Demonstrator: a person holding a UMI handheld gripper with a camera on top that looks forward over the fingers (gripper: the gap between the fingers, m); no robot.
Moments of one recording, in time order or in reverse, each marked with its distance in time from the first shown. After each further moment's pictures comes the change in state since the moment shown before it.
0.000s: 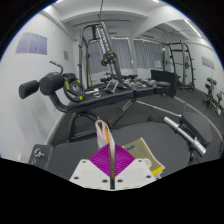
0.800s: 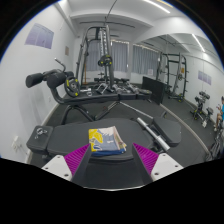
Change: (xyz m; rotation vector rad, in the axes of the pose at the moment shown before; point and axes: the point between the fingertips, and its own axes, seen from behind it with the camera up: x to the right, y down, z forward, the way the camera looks) arm 0.064 0.019 -0.229 -0.005 0.128 -0.138
